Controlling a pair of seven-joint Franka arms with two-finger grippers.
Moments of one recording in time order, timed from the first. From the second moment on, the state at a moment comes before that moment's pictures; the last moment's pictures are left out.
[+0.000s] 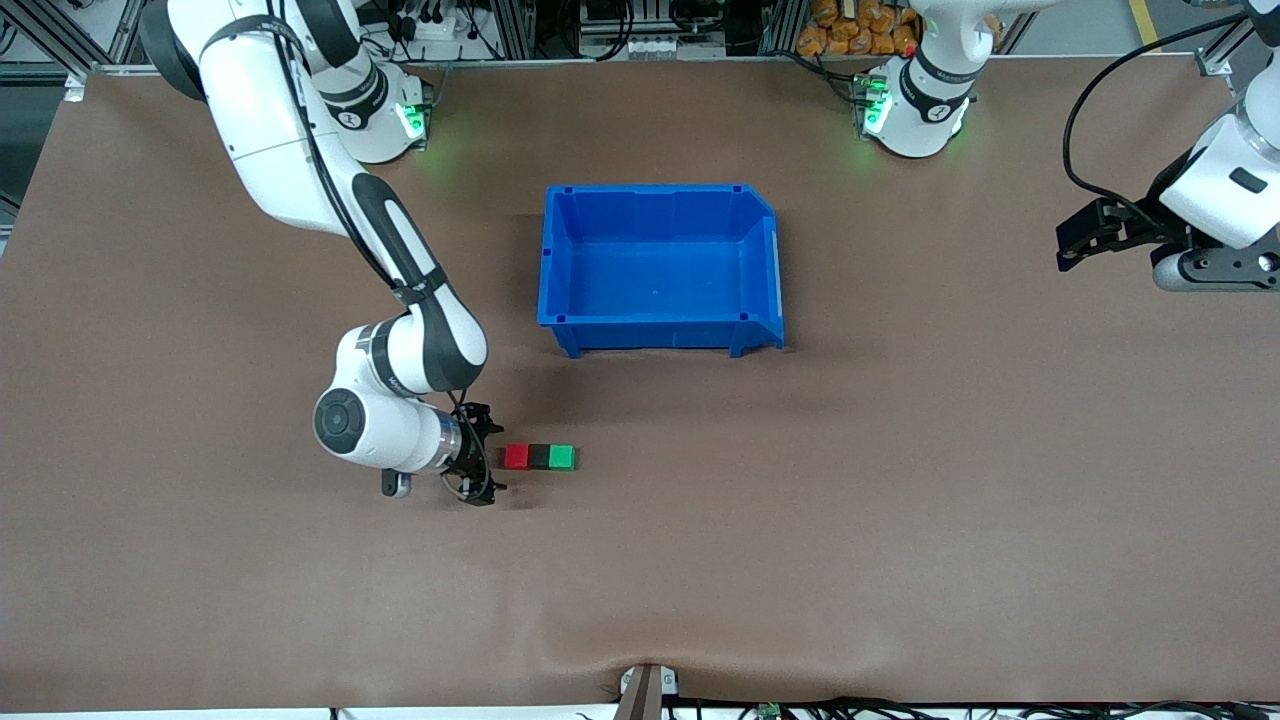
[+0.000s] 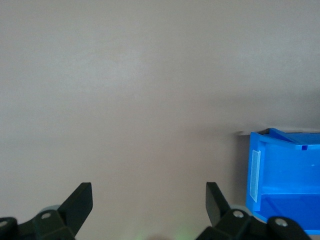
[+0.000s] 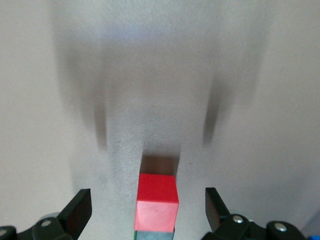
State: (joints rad) left arm 0.08 0.00 -0.20 -1.56 0.08 1.57 -0.08; right arm 0.36 0.80 -0.03 -1.46 0.41 2.25 1.55
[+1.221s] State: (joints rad) left arm 0.08 0.00 -0.20 -1.56 0.08 1.57 -0.08; right arm 0.31 0.76 -0.04 -1.38 0.29 2.10 1.46
